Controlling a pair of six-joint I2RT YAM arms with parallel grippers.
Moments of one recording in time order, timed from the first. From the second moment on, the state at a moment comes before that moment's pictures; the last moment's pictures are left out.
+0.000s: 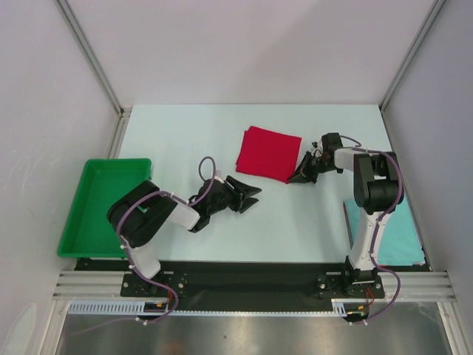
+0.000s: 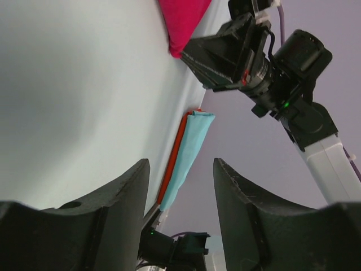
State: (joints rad) left arm -0.68 1.79 0.54 0.89 0.20 -1.61; right arm 0.07 2.07 1.26 -0.36 -0.71 0.57
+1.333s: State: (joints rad) left arm -0.90 2.08 1.03 0.49 -0.27 -1.64; right arm -0.08 1.61 1.06 -0.56 -0.66 0.55
